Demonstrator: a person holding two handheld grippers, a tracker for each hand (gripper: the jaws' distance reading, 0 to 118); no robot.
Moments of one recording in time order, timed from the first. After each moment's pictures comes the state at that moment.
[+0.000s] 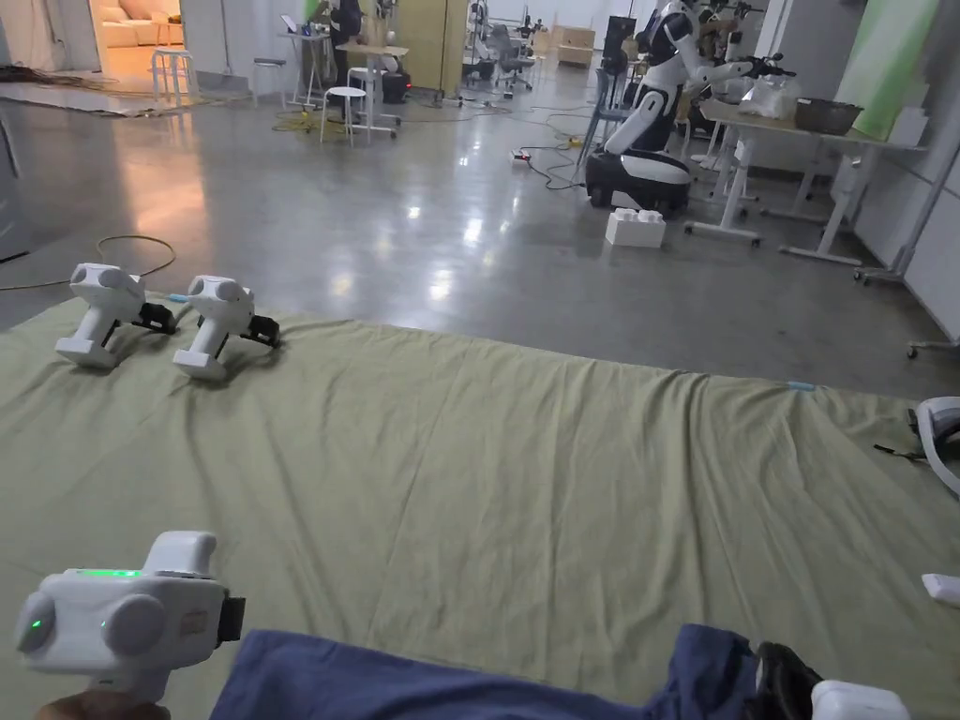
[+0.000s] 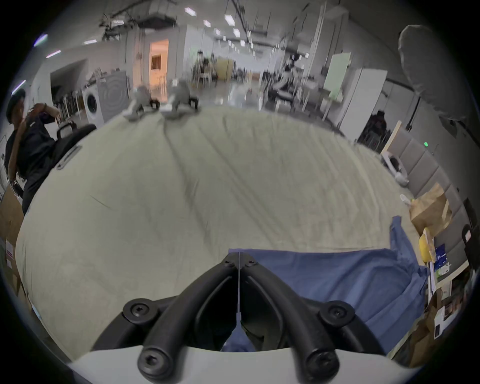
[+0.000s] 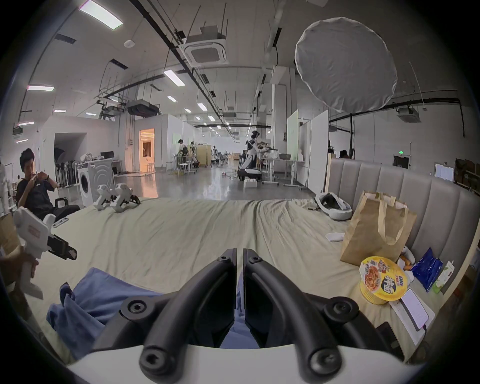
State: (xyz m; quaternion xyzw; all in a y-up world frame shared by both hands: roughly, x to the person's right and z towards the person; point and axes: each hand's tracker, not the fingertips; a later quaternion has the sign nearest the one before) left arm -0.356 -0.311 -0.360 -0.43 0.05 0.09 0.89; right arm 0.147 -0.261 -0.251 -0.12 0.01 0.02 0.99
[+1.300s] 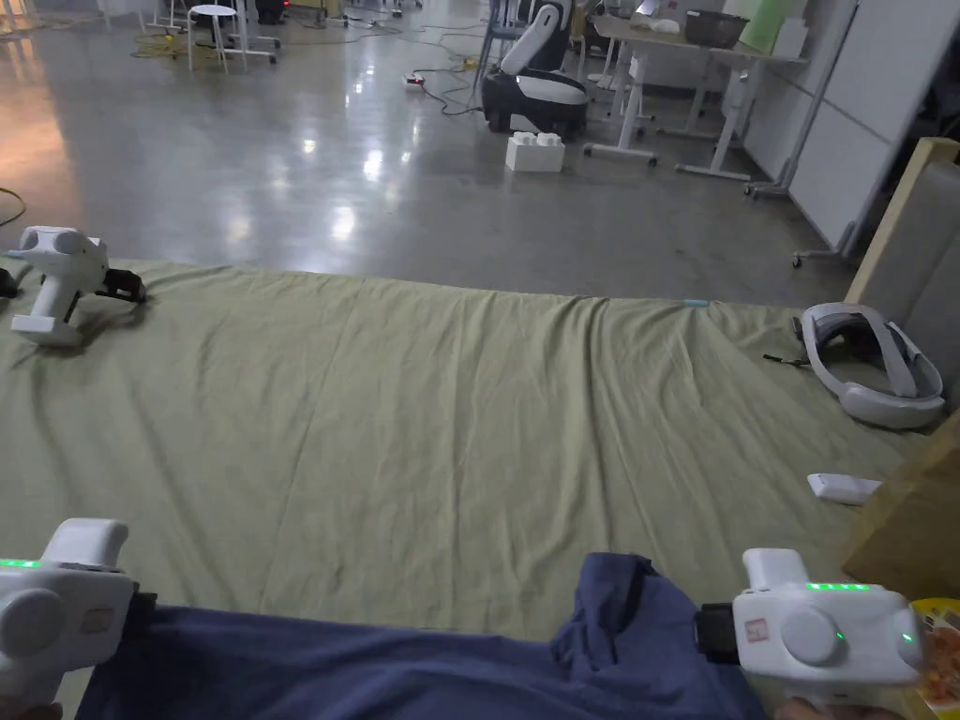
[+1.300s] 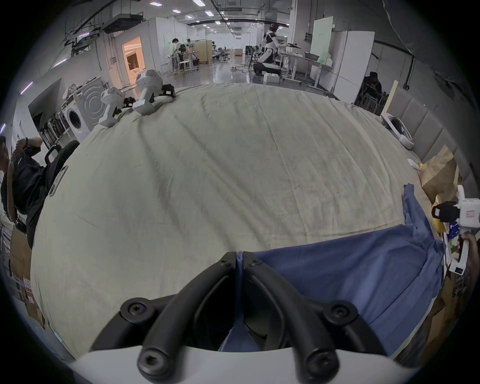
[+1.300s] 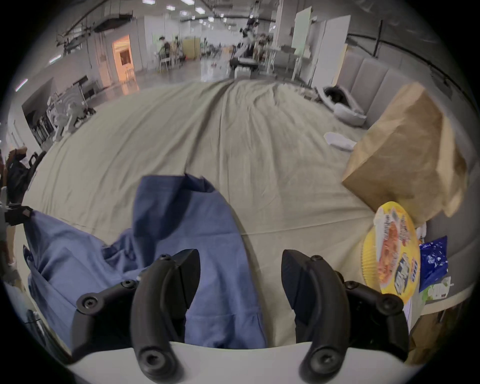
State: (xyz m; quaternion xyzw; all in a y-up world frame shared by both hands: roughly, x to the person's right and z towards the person) left arm -0.311 -0.307 -0.370 -0.46 0.03 0.02 0.89; right arm 0.280 -0.343 -0.434 -0.49 -0.01 0.04 0.87
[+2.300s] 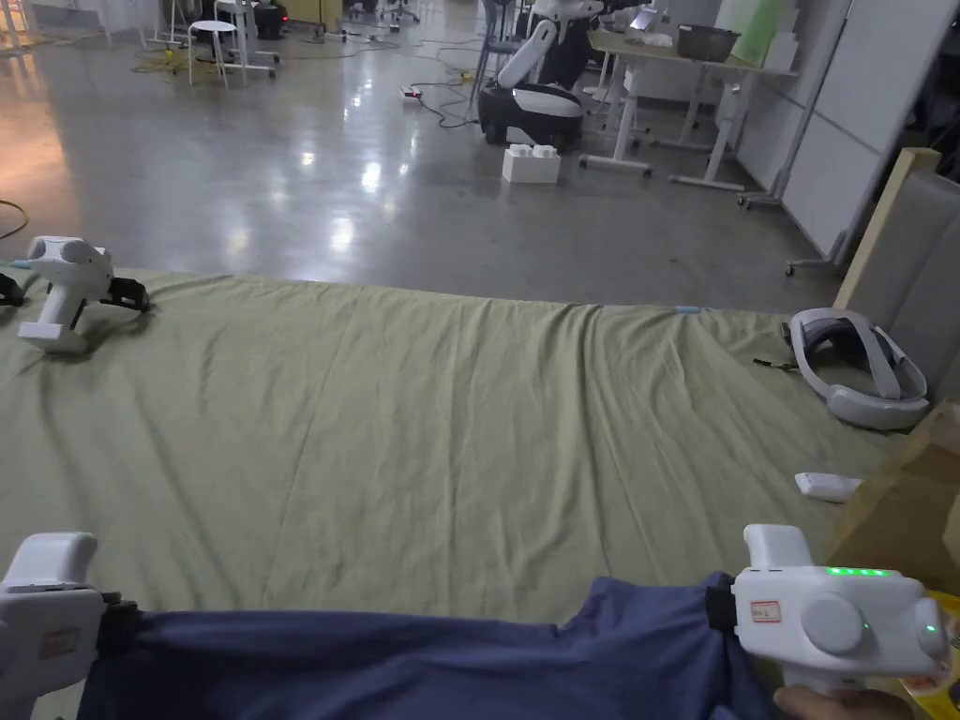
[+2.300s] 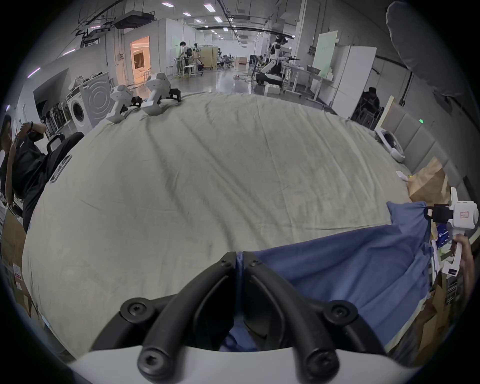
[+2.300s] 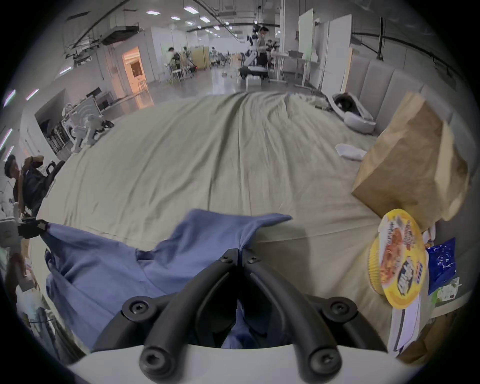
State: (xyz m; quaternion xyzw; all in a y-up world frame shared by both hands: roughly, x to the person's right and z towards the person) left arm -0.317 -0.280 -0.316 -0.42 0.02 0.06 0.90; right arm 0.280 -0.288 -0.381 -0.42 0.04 0.00 0.90
